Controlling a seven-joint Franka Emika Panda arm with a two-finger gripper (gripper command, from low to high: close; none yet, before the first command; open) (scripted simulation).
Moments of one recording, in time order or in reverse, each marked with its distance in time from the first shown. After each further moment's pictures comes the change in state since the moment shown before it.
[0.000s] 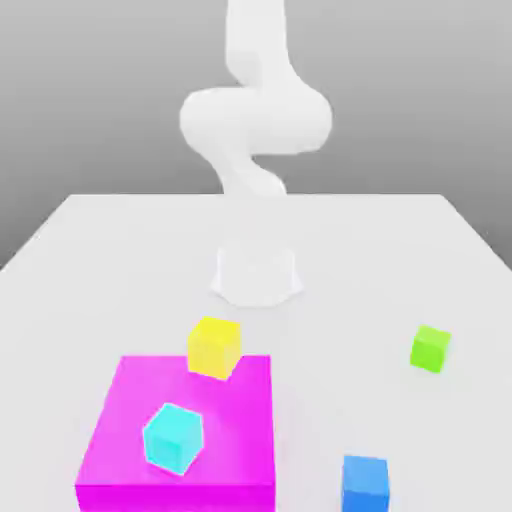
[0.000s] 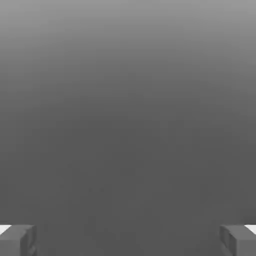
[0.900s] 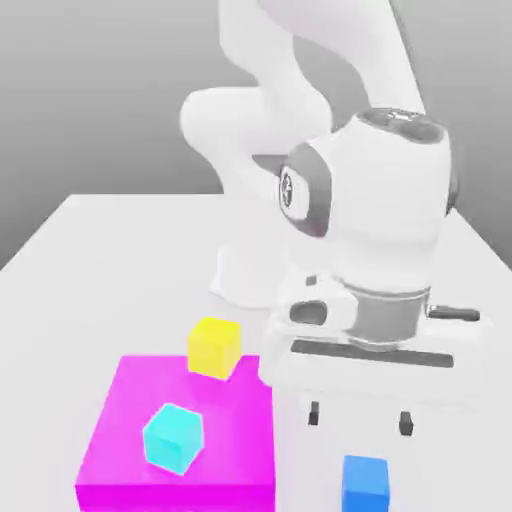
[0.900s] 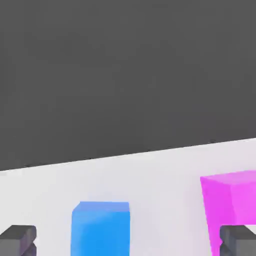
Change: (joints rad) arm -0.004 0.971 0.210 -0.093 -0.163 0.343 0.454
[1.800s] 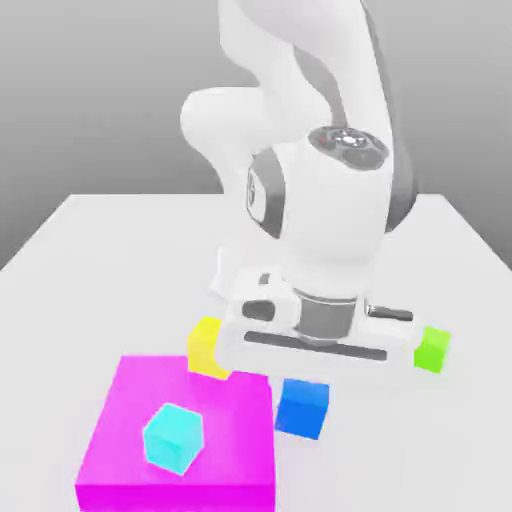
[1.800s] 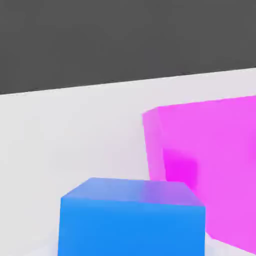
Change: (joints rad) arm -0.078 -0.266 -0.085 -0.182 -0.018 -0.119 -0.158
